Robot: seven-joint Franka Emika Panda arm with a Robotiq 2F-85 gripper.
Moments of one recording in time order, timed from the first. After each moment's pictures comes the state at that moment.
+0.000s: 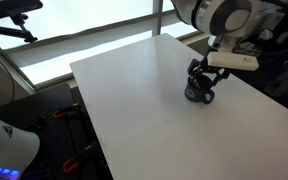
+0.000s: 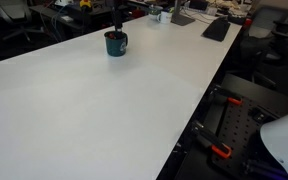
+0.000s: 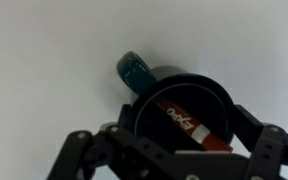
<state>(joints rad) -0.19 0.81 0.02 -1.41 -0.08 2.15 -1.05</state>
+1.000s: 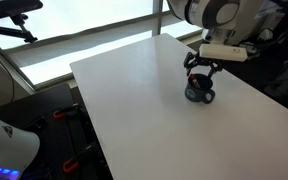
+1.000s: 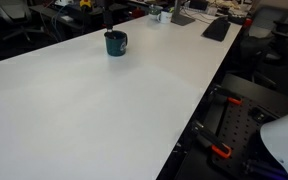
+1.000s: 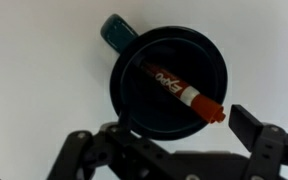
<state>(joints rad) -0.14 0.82 0.03 -1.39 -0.08 2.16 -0.95</state>
